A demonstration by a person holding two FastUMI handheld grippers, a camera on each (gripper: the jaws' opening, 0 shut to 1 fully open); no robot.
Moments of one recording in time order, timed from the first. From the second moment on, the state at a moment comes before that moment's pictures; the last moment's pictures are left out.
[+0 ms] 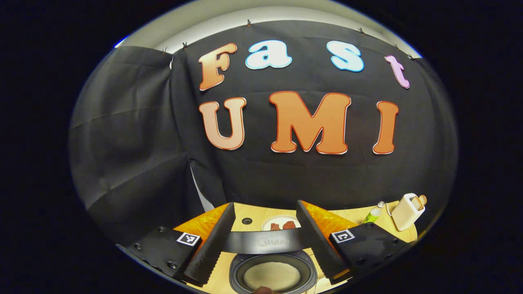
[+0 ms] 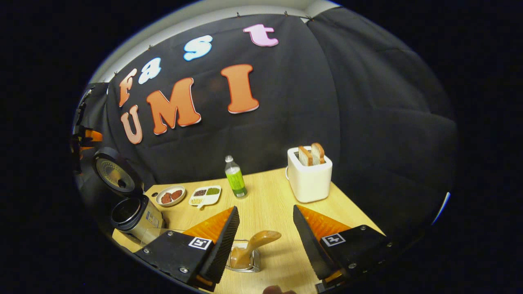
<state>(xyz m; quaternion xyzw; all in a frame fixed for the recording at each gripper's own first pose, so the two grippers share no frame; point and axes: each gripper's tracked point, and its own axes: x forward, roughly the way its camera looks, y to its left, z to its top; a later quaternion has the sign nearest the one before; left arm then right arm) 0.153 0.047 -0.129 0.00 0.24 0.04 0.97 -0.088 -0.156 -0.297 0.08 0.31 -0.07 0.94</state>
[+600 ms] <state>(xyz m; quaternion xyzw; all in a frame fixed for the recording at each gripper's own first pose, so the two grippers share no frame) 0.116 0.031 -0.185 -0.04 0.35 0.01 0.93 -0.054 -0.146 -0.207 0.03 0.22 -0.05 0.97</state>
